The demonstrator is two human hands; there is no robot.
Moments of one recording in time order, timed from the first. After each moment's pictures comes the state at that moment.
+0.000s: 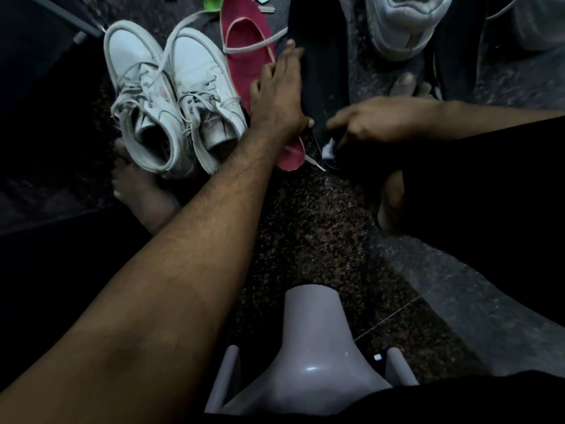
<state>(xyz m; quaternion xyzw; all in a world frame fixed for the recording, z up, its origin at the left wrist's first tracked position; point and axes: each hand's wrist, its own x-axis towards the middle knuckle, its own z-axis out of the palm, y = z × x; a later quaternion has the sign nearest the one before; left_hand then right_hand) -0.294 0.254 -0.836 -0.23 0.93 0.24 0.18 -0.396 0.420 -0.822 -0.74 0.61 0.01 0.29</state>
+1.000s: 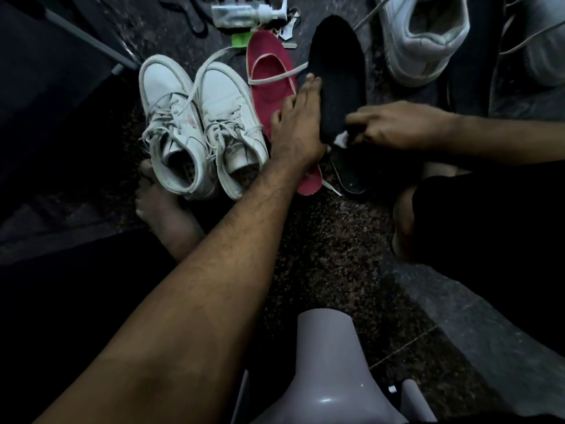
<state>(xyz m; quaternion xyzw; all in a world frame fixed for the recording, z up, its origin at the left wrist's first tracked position) -0.290 0.251 -0.840 -0.22 0.93 0.24 0.17 -0.403 0.406 -0.807 -0.68 0.70 -0.02 0.23</state>
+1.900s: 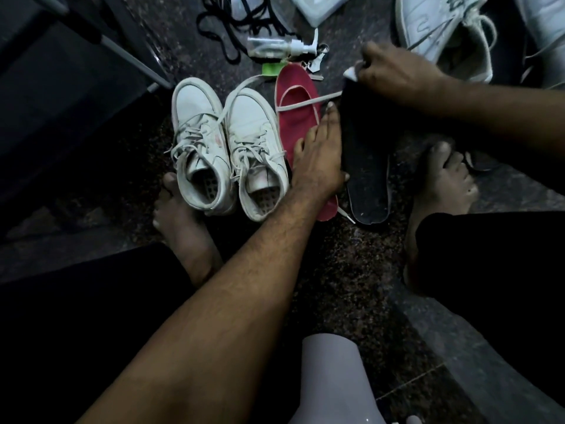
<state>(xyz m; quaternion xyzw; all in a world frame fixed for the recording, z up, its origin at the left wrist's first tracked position) -0.286 0.253 -0.841 -0.24 0.93 0.23 0.16 -0.475 0.316 -0.823 -0.64 0.76 0.07 0.09</state>
